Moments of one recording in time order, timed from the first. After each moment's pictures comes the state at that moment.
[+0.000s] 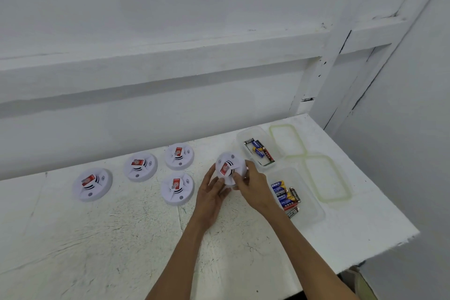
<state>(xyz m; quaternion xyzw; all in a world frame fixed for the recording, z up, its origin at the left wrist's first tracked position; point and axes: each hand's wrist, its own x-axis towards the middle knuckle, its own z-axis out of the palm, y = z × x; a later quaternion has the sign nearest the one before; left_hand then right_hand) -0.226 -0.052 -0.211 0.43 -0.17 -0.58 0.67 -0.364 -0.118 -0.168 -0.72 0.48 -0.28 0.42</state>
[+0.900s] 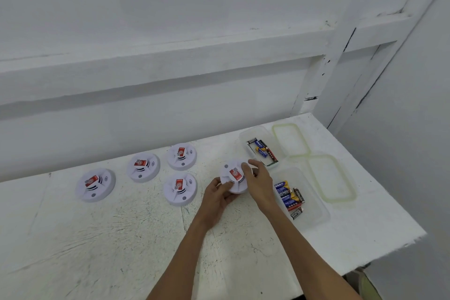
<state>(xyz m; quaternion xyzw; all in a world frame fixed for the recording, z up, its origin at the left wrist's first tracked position) -0.225 -0.056 -0.212 0.46 -0.19 -0.62 0.61 -0.355 -0.121 -0.161 -0.55 0.56 -0.36 0.51</state>
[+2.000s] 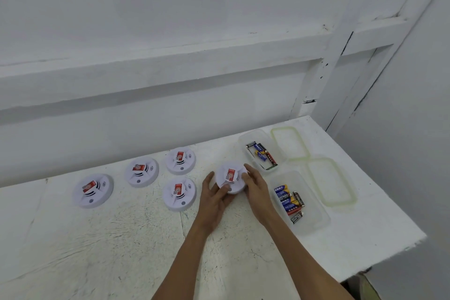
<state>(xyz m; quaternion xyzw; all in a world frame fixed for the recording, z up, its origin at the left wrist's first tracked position) -0.225 -0.057 -0.216 0.43 -0.15 -0.60 0.66 -0.354 -0.117 -0.190 -0.46 0.47 -0.41 0.64</state>
